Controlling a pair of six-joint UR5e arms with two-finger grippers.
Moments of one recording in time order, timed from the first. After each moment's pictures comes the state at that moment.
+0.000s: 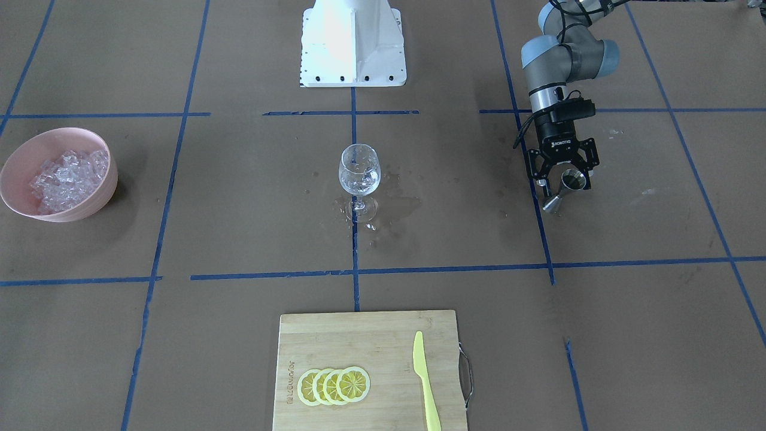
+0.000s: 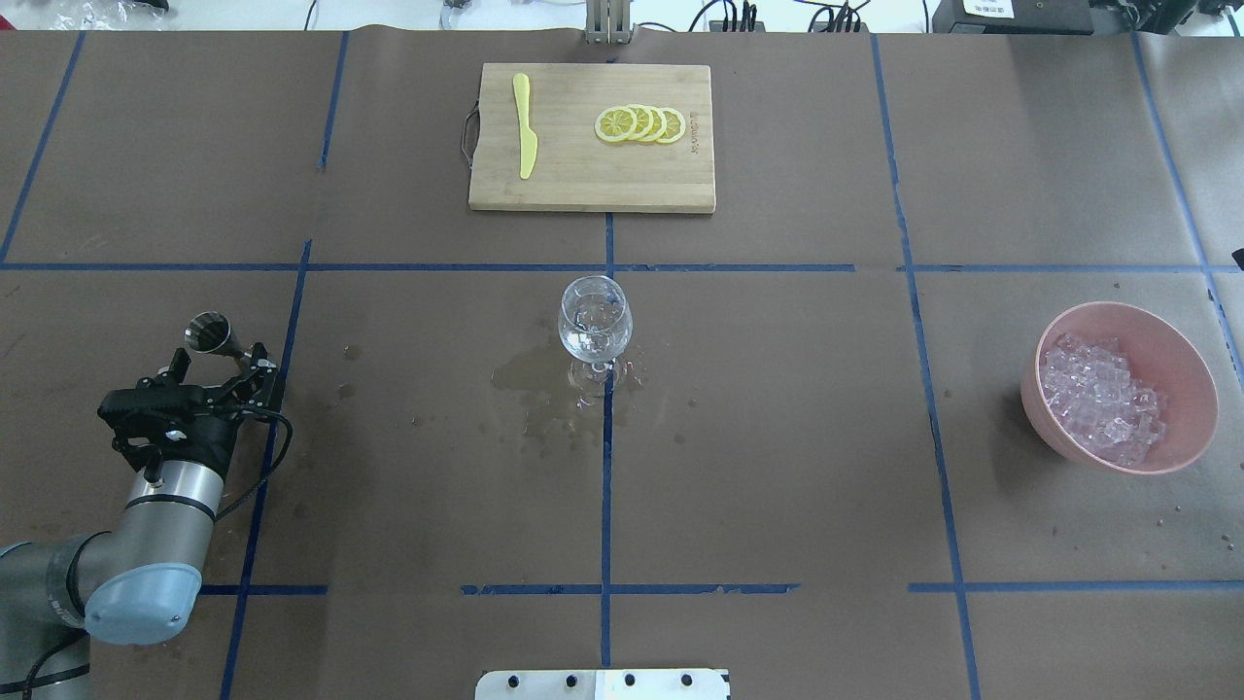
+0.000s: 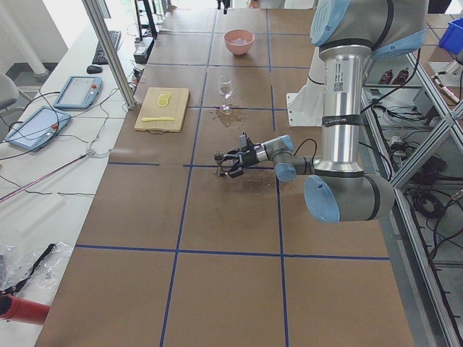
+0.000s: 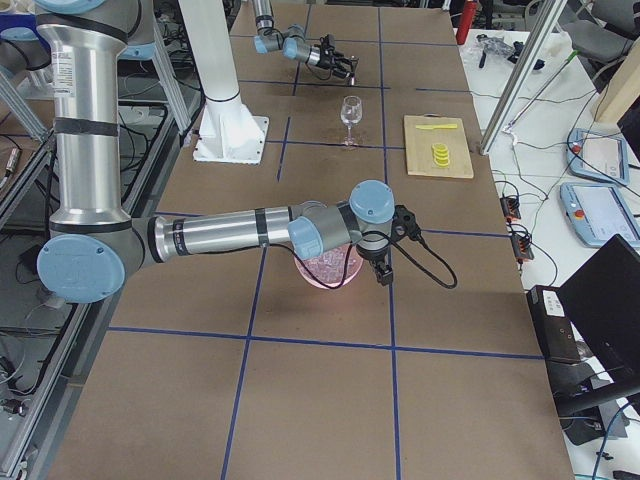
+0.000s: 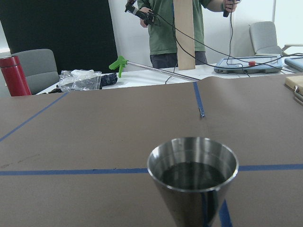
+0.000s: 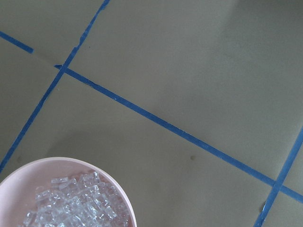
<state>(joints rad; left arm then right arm) -0.23 -1.53 -1.69 -2.25 -0.53 -1.48 1.41 -1.60 1.74 -1.32 2.44 -0.09</state>
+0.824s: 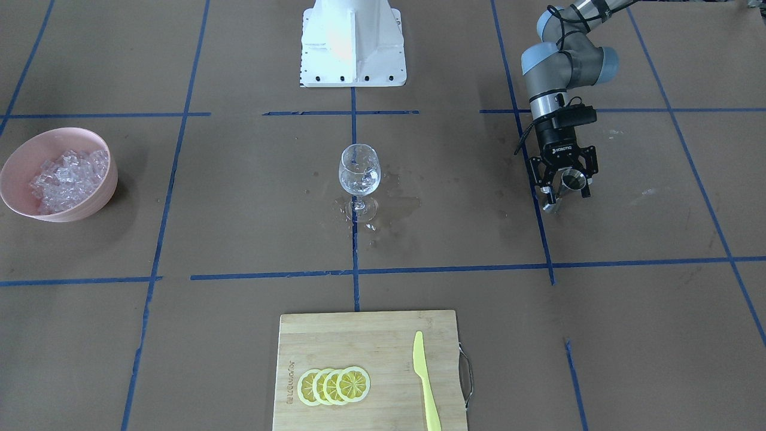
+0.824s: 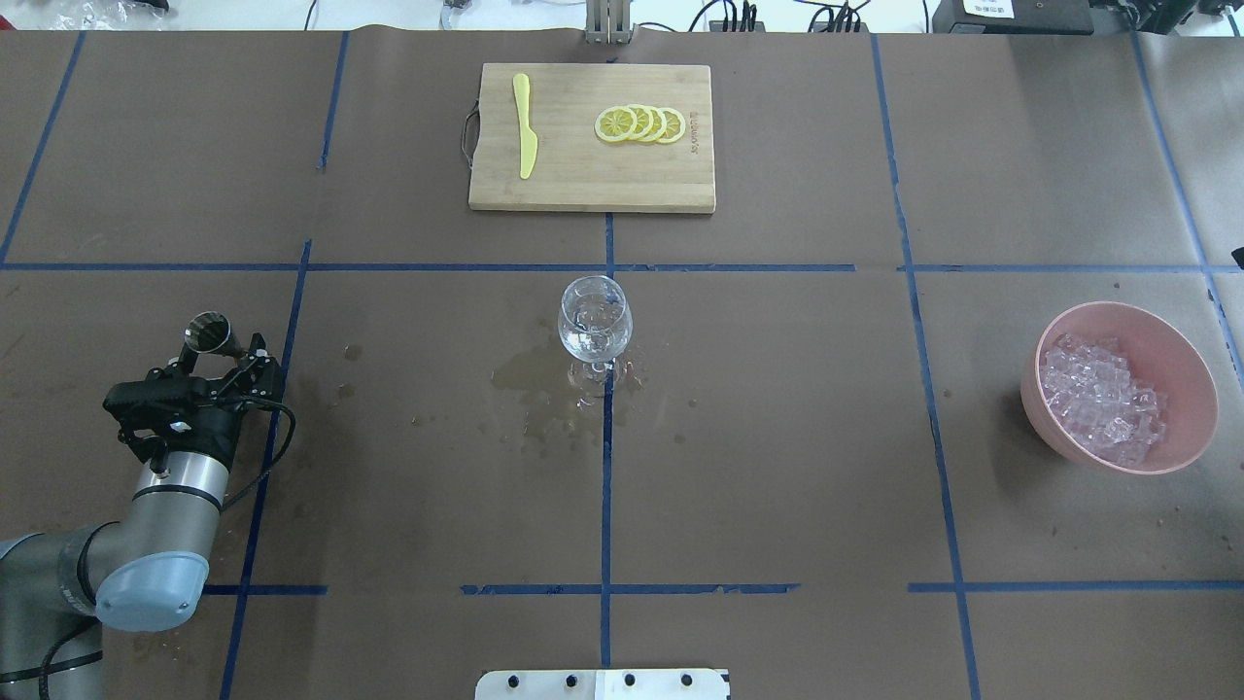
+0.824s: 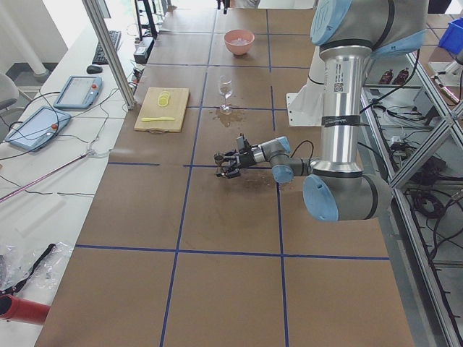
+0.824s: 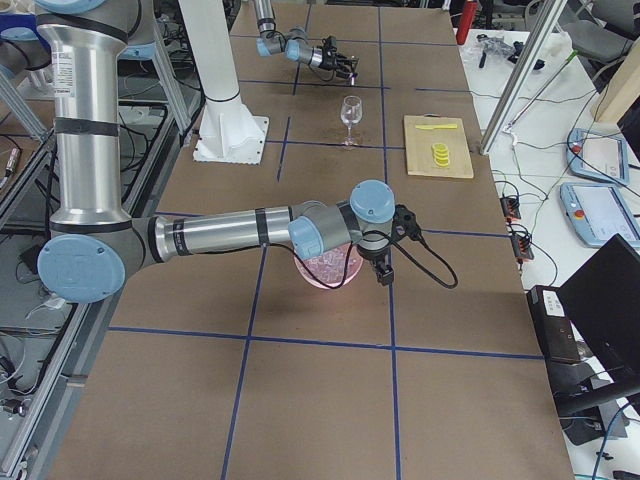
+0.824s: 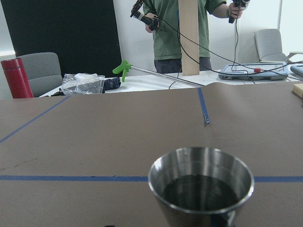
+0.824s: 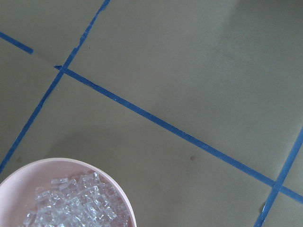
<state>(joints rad) -0.24 -1.56 -1.64 -2.29 -0.53 -1.48 1.41 -1.59 1.74 -1.32 2.44 -0.09</state>
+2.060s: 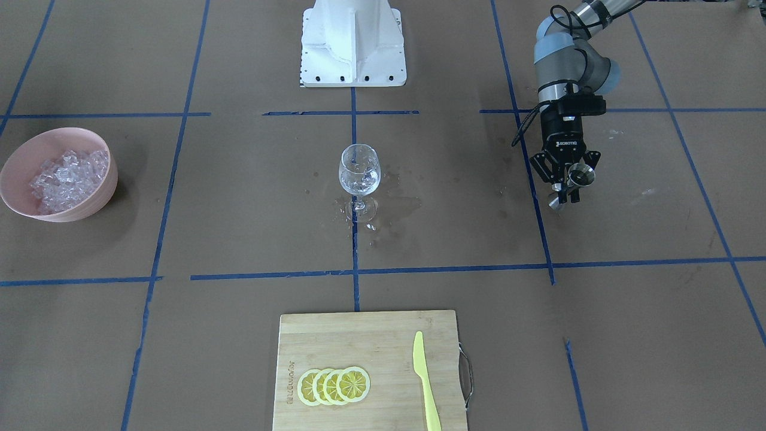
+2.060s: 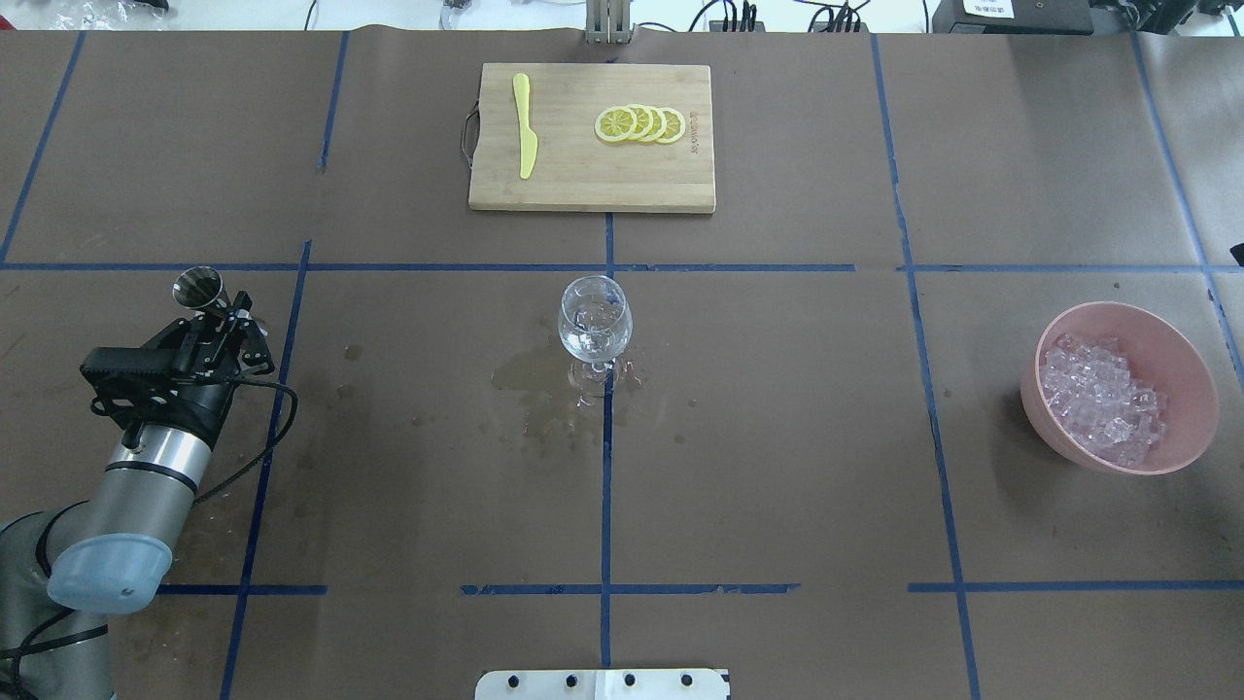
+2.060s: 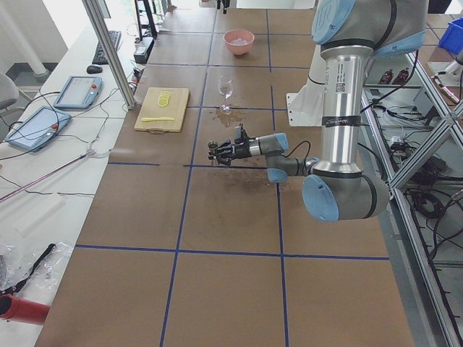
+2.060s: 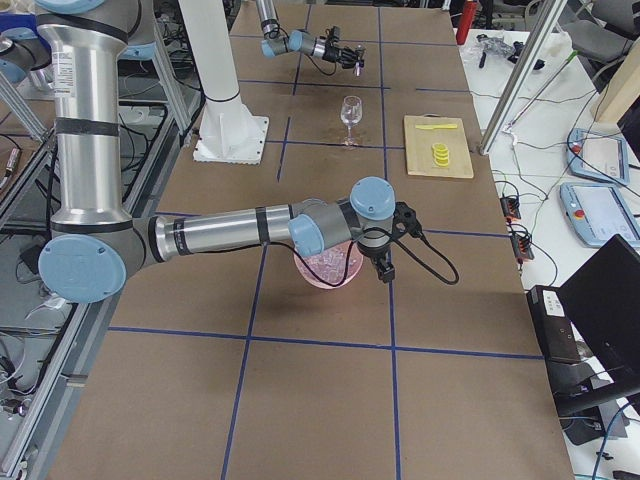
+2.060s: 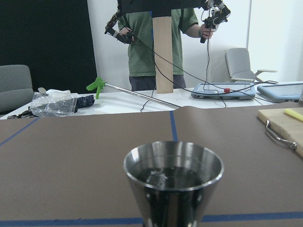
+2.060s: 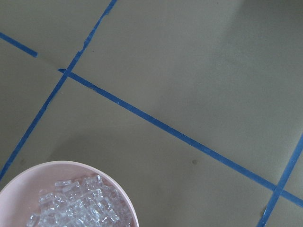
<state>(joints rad) -0.30 -1.57 -1.63 -2.70 -0.53 -1.09 1.41 -1.59 1.75 -1.32 2.44 -0.09</state>
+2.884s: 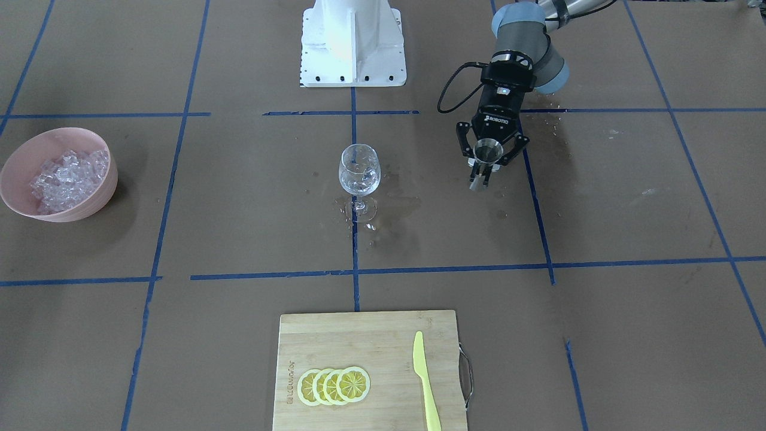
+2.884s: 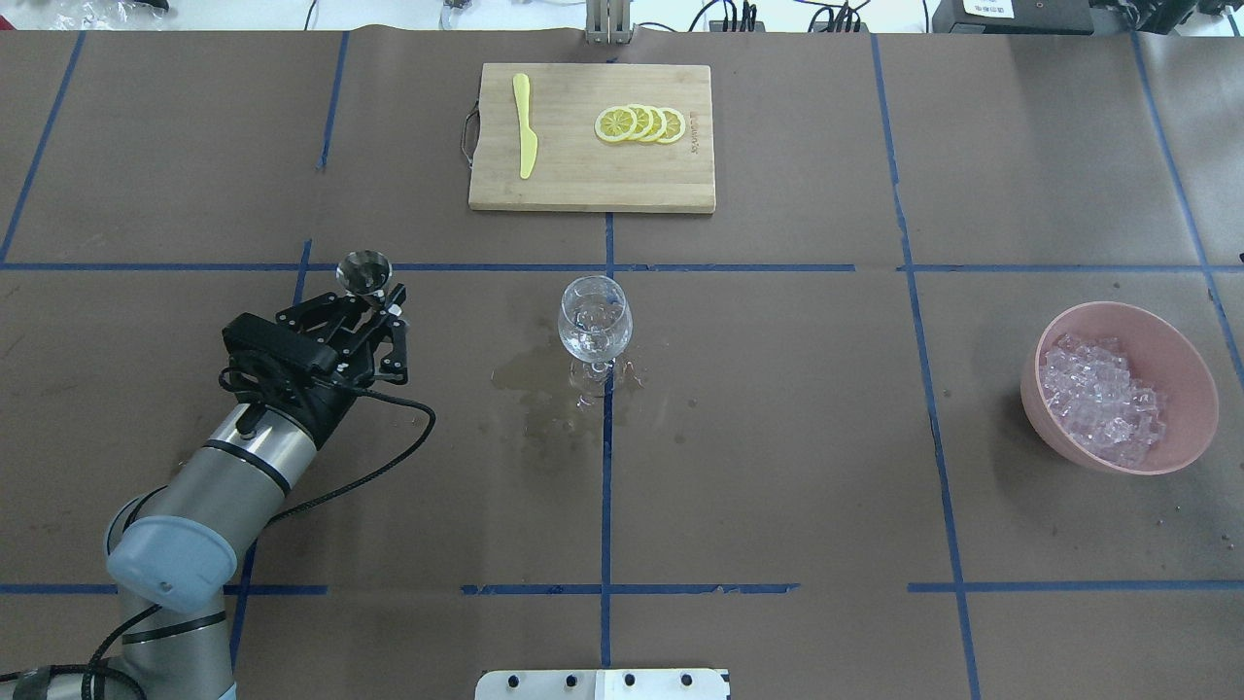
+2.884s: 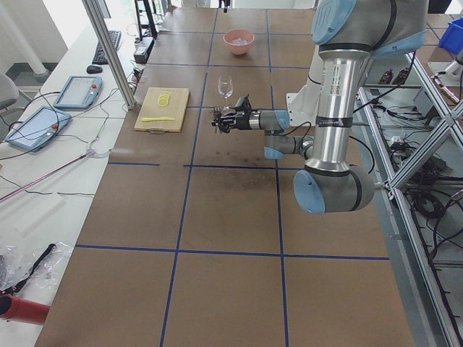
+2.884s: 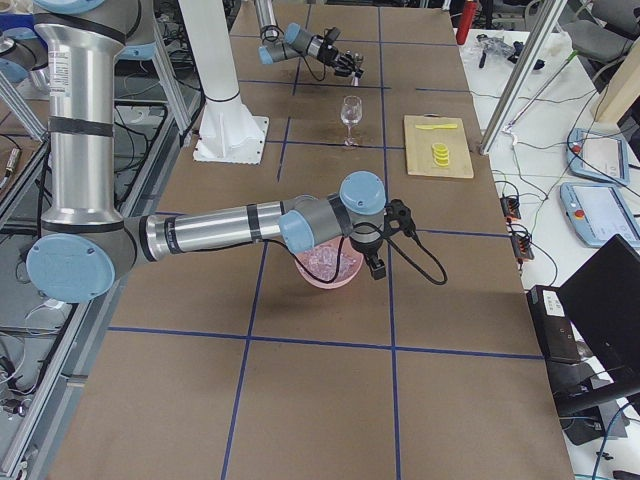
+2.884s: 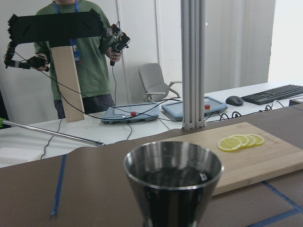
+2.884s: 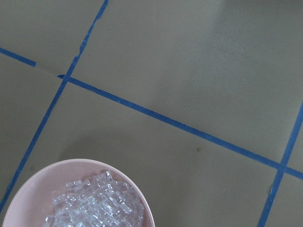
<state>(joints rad) -0.29 -1.79 -1.71 -2.81 -0.77 -0.58 1.42 -1.65 1.81 -1.32 2.44 0.03</state>
